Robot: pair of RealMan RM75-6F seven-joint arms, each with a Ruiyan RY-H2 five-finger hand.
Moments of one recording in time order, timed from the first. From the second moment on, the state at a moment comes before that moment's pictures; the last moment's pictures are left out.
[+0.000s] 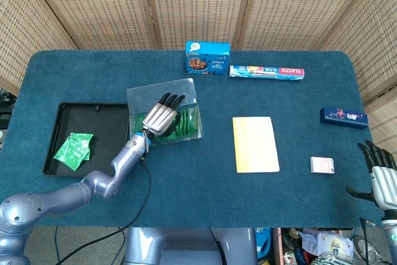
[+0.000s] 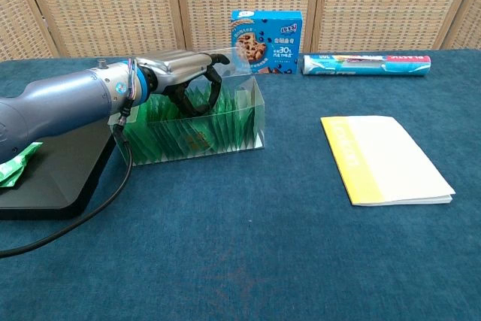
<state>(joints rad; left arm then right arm) -1.03 -1.76 -0.22 -1.02 1.14 0.76 0.27 0.11 -1.10 0.10 -1.50 -1.36 1.32 0.14</state>
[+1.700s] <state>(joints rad) -0.88 -1.39 -0.29 -1.37 1.27 1.01 0.05 0.11 -1.10 0.09 -1.52 -1.37 1.34 0.12</state>
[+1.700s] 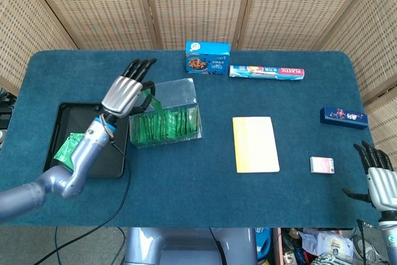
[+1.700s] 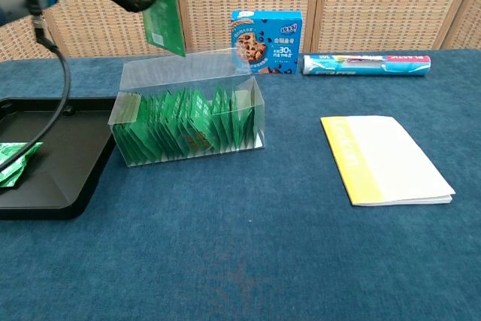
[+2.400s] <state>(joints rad) -0.62 -0.93 -0.07 -1.58 1.18 0.80 -0.13 0.11 -1.10 0.07 -1.55 -1.40 1.34 0.10</state>
